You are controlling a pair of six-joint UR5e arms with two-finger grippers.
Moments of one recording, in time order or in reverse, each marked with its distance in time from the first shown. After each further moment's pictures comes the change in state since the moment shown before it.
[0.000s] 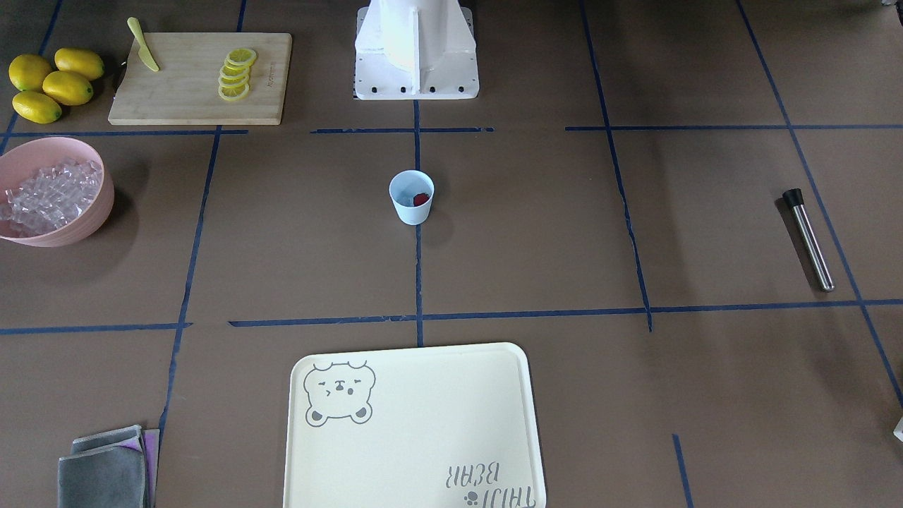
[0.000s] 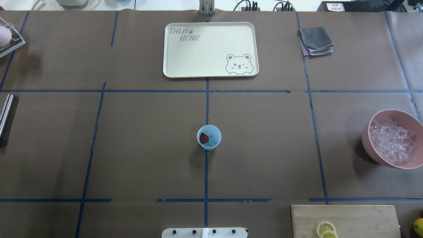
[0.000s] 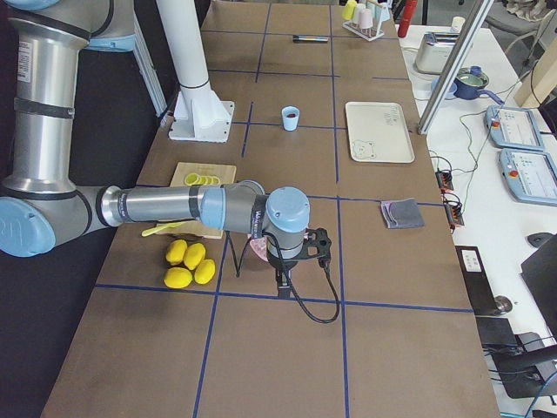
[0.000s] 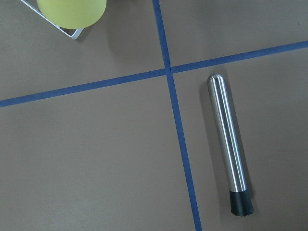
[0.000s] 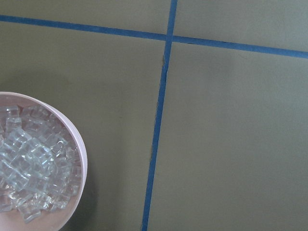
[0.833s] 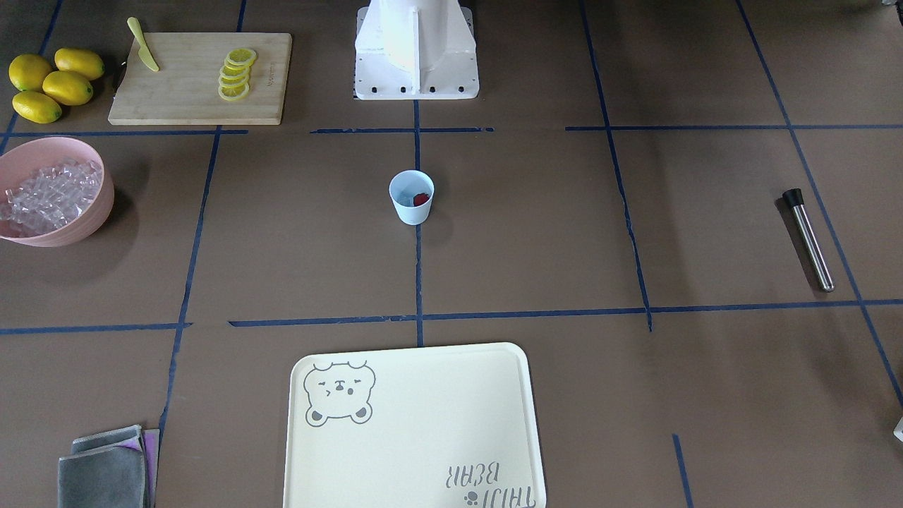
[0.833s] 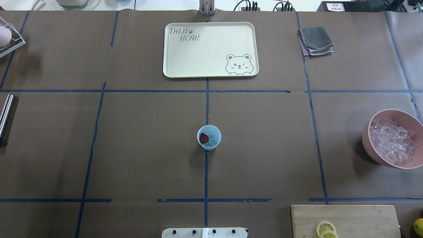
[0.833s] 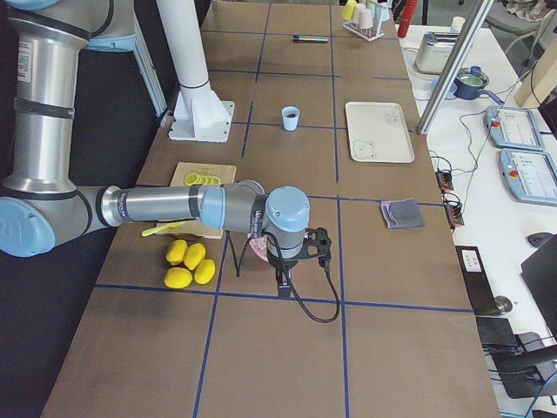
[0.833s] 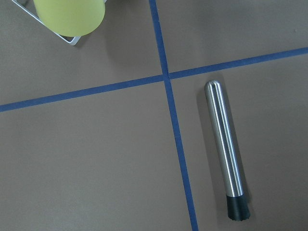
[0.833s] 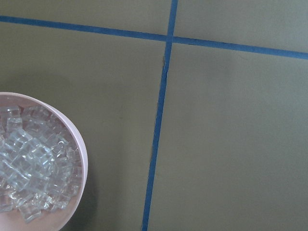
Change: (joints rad) left arm -0.003 -0.001 0.002 0.002 0.001 -0.001; right arm 0.001 0.000 0.002 0.000 0.001 -0.001
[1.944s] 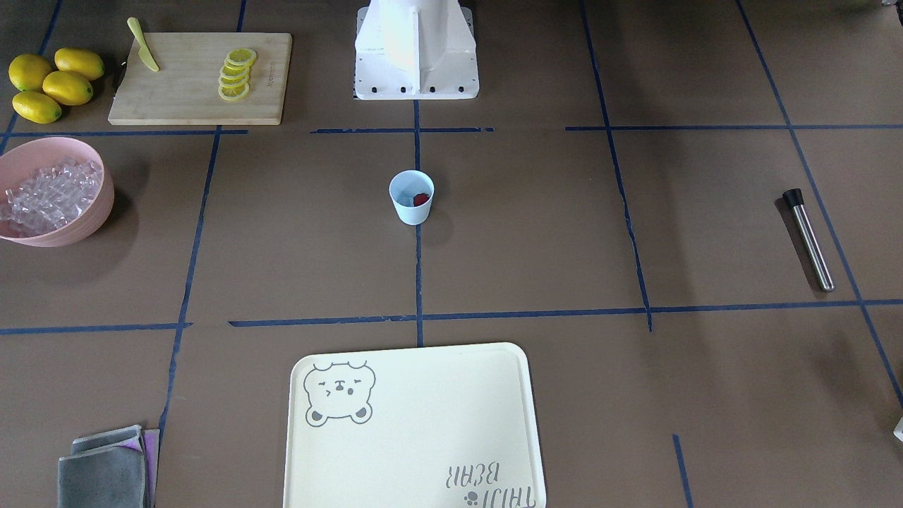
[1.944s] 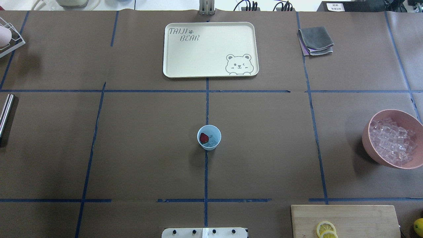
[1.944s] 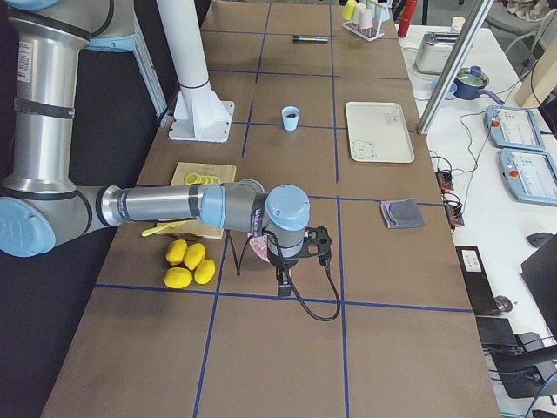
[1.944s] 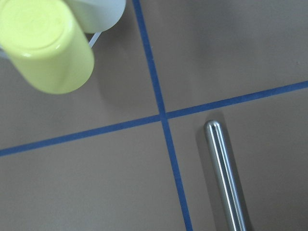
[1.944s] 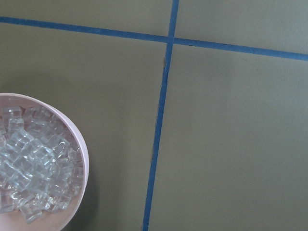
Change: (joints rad) left arm 0.004 -0.127 0.144 0.017 -0.009 -0.003; right arm 0.000 0.000 0.004 0.000 0.000 0.001
